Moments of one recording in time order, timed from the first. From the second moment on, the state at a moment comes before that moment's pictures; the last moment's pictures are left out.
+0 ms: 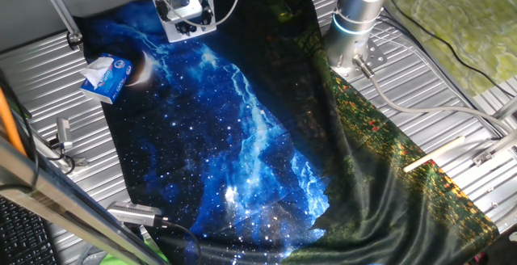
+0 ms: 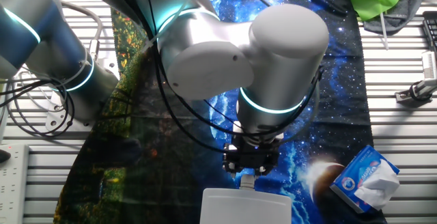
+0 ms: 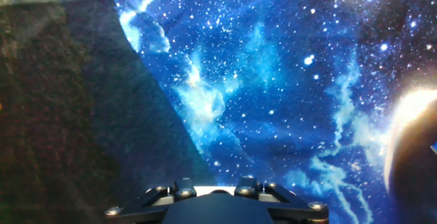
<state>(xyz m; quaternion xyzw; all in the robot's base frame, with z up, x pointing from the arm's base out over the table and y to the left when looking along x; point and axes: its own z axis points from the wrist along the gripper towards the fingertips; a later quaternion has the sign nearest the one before) 0.422 -0.237 0.080 0.67 -0.72 0.08 0.12</state>
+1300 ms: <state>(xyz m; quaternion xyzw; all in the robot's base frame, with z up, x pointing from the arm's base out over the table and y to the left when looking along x) 0.419 -0.243 0.073 0.68 -0.72 0.08 0.12</state>
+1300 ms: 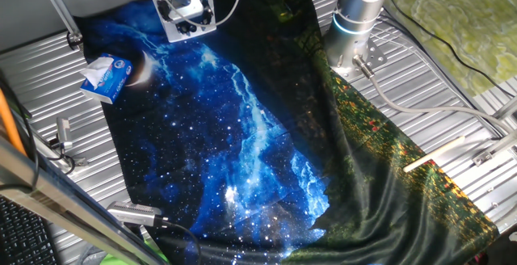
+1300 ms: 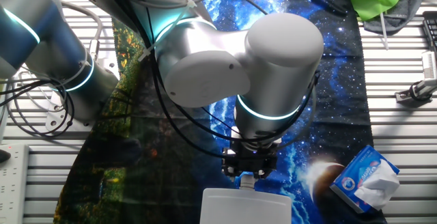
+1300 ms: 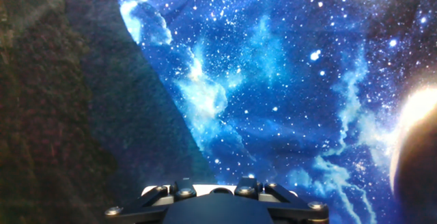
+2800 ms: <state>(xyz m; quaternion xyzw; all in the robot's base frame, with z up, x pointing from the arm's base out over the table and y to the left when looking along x) 0.419 -0.243 0.070 0.68 -0.72 0.08 0.11</state>
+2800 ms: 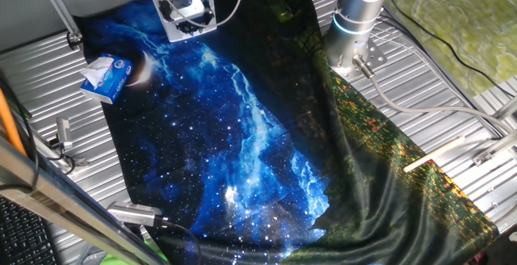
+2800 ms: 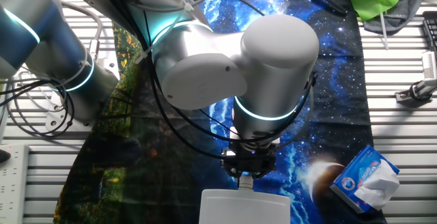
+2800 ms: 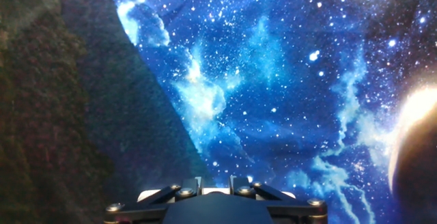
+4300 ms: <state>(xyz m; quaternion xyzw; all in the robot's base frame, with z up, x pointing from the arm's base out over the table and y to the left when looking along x) 0.423 -0.238 0.069 0.67 -0.73 0.08 0.11</state>
